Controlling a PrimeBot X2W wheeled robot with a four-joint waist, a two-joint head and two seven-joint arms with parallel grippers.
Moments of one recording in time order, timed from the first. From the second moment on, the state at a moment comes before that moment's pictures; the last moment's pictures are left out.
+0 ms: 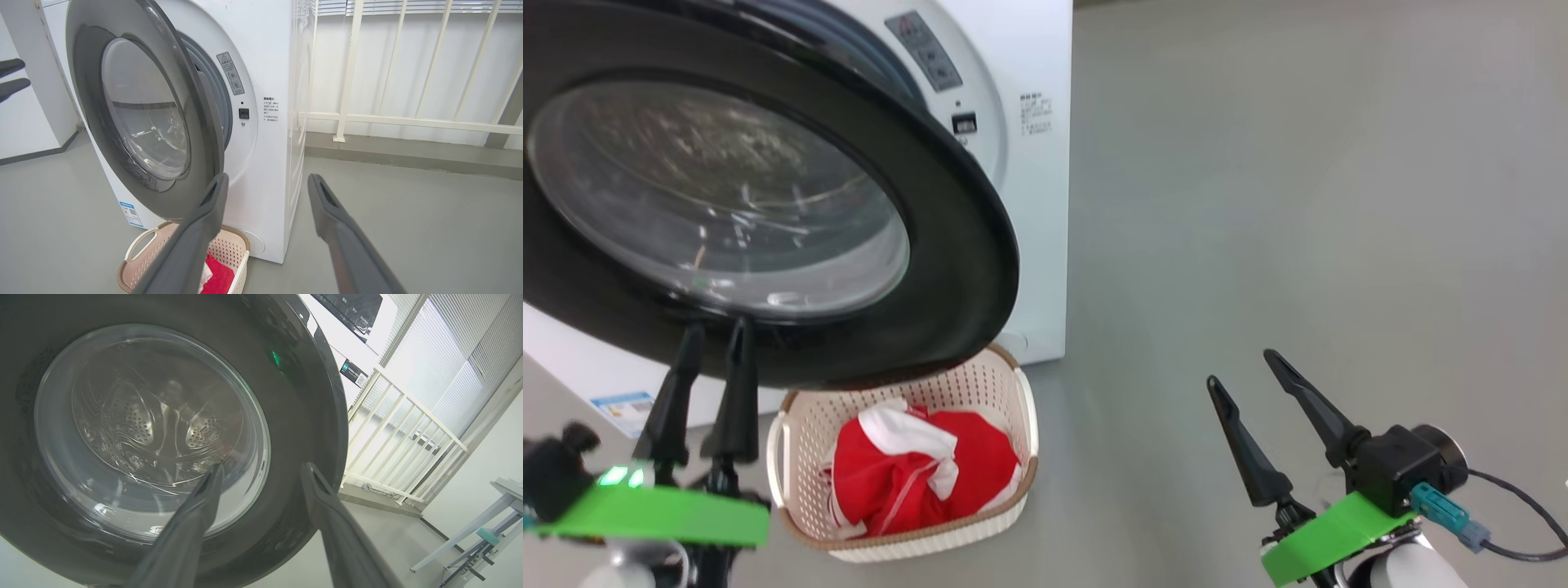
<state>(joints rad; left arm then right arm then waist) -0.22 0.24 -0.05 0.14 -0.79 -0.12 -0.20 -0.11 -0.12 0.23 0.18 0.27 0.13 -0.26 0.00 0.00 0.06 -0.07</state>
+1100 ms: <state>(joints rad) 0.11 0.08 0.13 0.12 -0.26 -0.11 -0.25 -0.02 -0.09 0.14 0.14 0.27 0.13 -0.26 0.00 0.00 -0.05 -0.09</state>
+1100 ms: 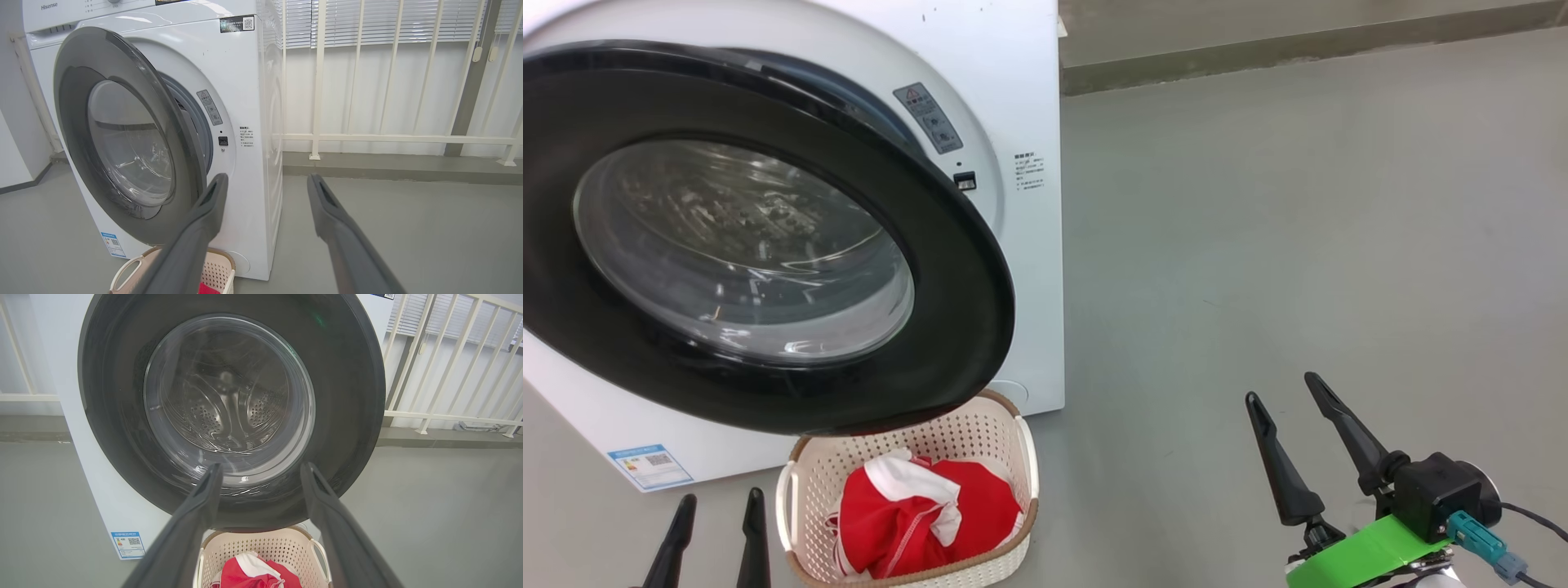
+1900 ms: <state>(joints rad) 0.10 0.06 0.06 0.12 -0.24 -0.12 -0.25 -0.18 -0.09 0.24 0.35 0.30 0.13 -0.26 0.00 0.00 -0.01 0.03</state>
